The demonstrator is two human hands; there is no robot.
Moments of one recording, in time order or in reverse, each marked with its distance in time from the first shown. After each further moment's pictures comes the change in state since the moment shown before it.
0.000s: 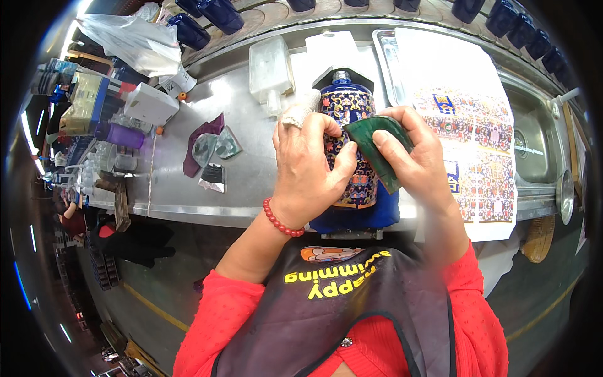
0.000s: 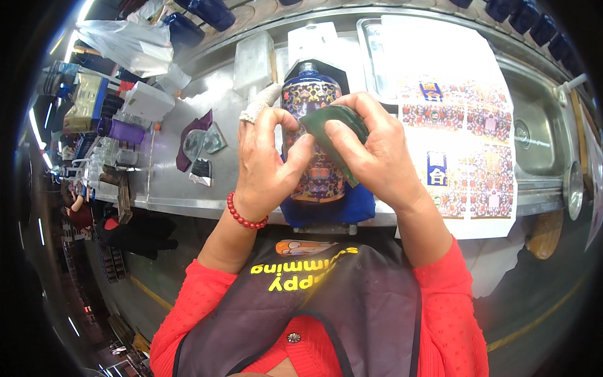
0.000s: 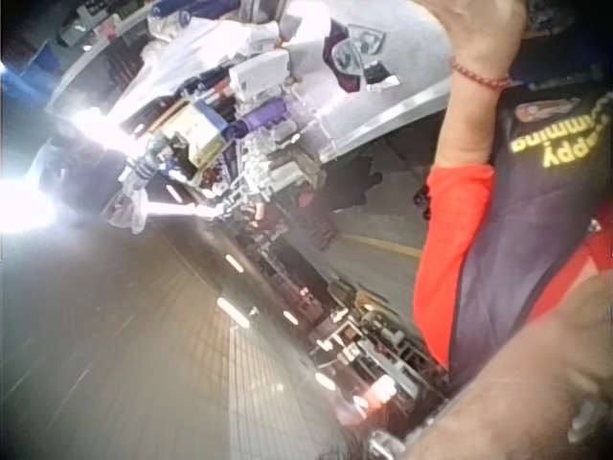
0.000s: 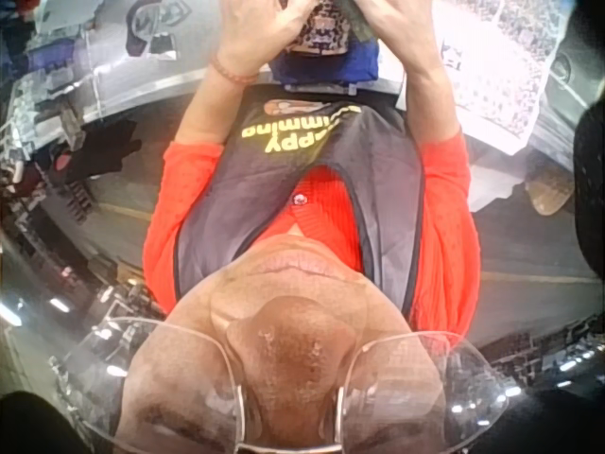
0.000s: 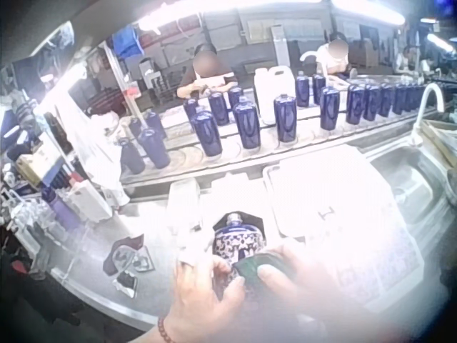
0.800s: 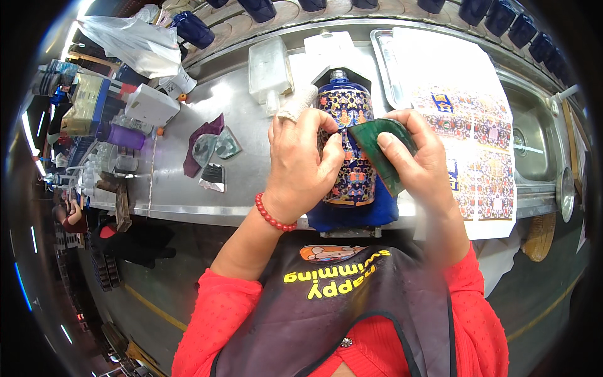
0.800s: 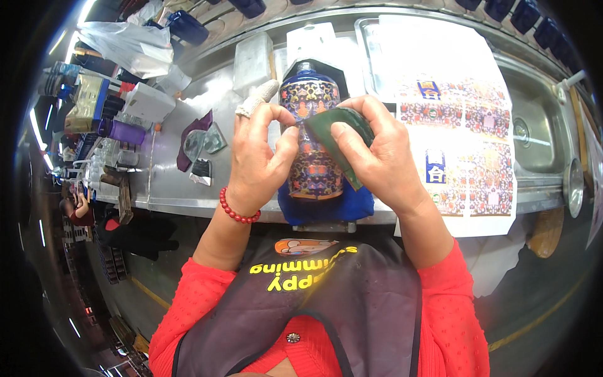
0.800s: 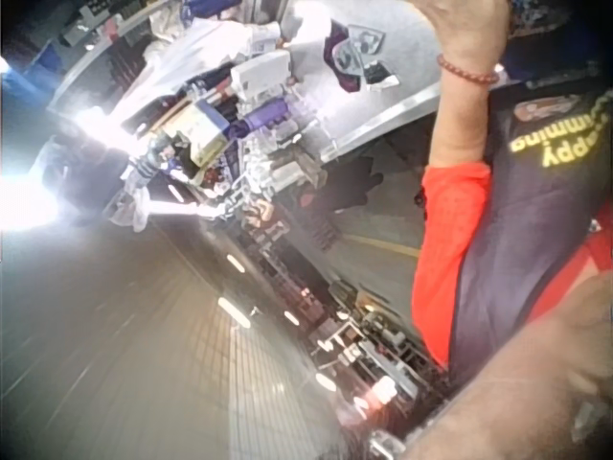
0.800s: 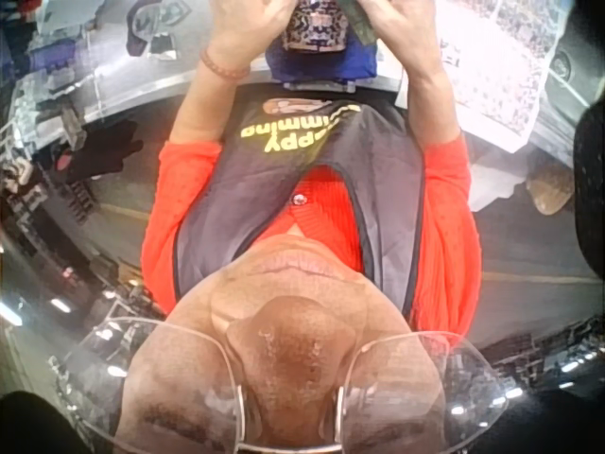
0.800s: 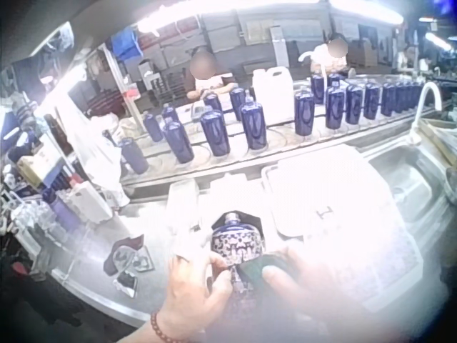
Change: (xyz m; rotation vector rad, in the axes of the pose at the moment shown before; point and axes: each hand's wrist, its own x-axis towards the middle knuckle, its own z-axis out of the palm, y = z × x) left_hand 0.006 0.000 -0.009 -0.009 -0.013 0.052; right_hand -0.009 0.001 -0.003 0.076 0.070 0.007
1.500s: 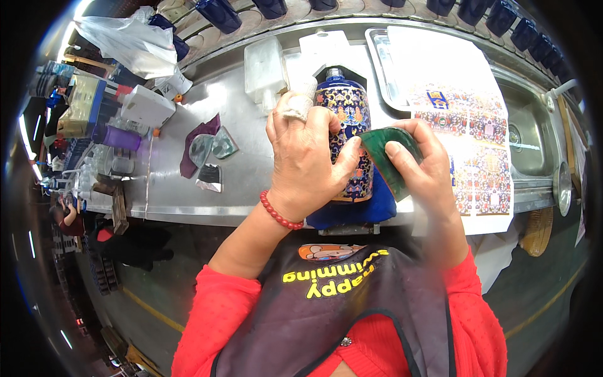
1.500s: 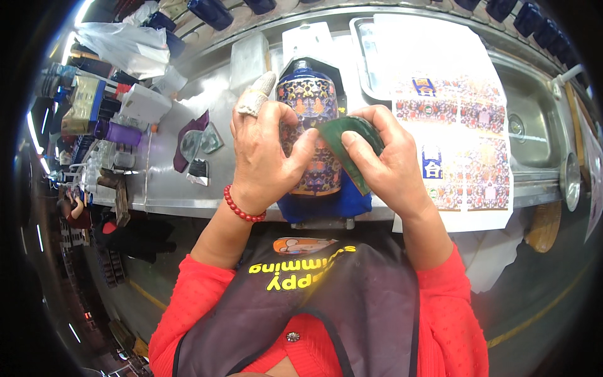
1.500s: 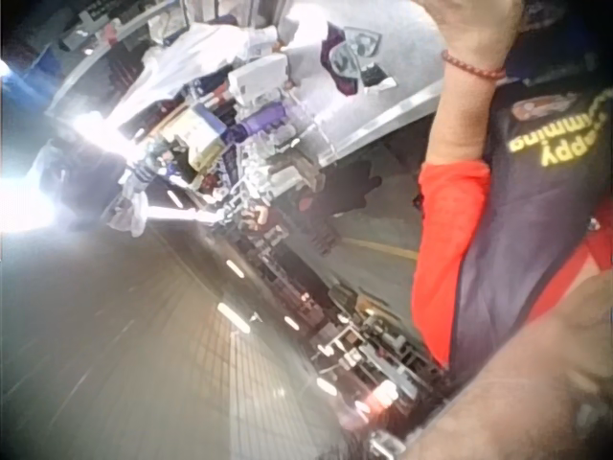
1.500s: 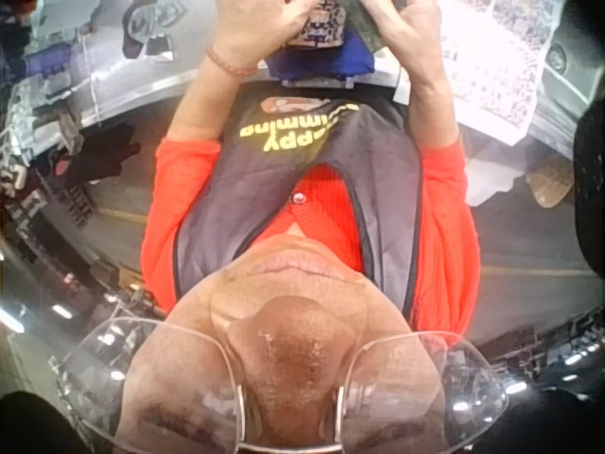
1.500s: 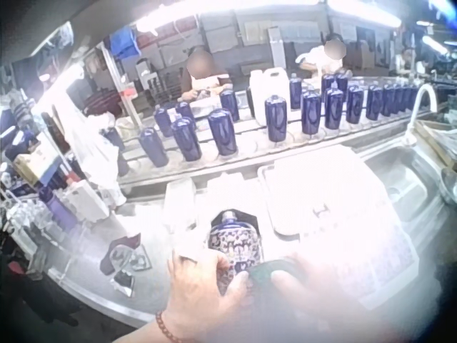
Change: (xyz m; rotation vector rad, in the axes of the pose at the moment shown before) left_hand 0.001 0.011 0.005 0.184 0.012 0.059; right_hand -0.017 0.003 -0.009 -0.027 0.024 0.065
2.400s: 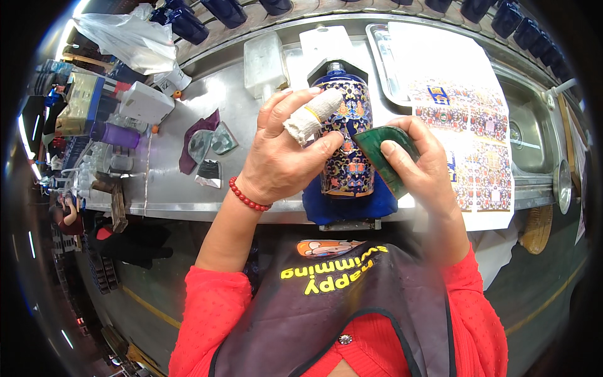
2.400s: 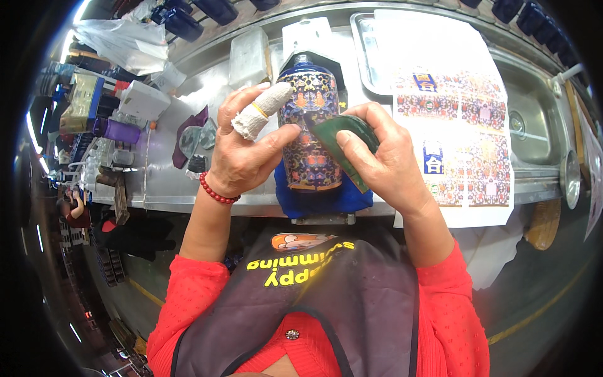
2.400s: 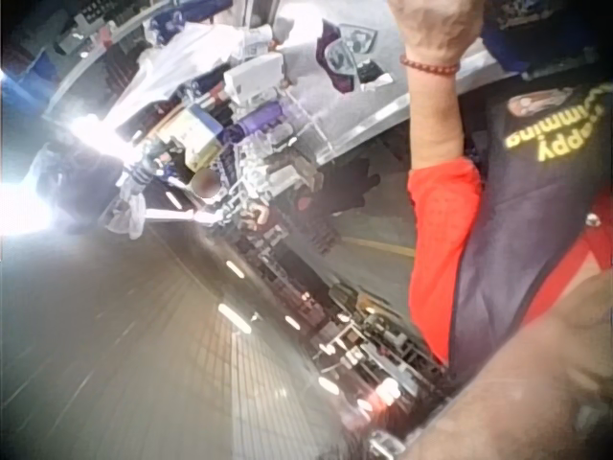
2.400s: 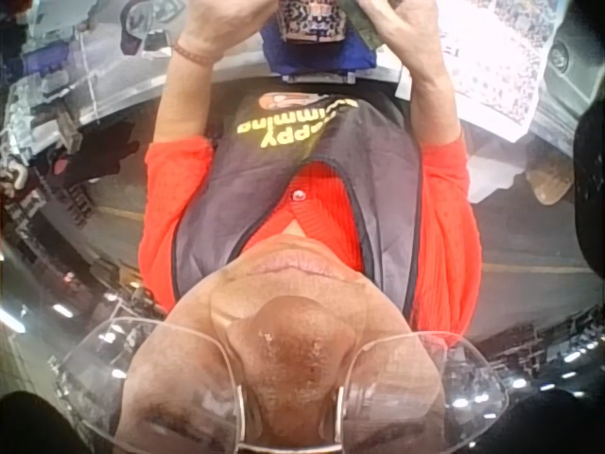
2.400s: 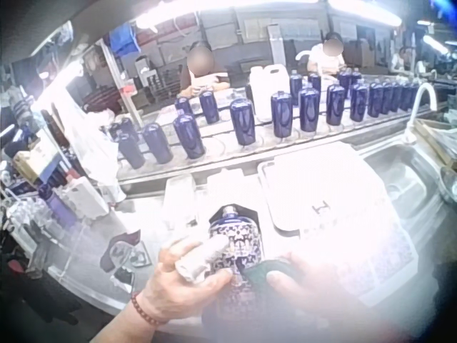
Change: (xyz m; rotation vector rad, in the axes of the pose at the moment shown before) left_hand 0.001 -0.040 -0.022 0.000 0.012 0.481; right_hand 0.000 -0.003 0.000 -0.083 -0.120 -0.031
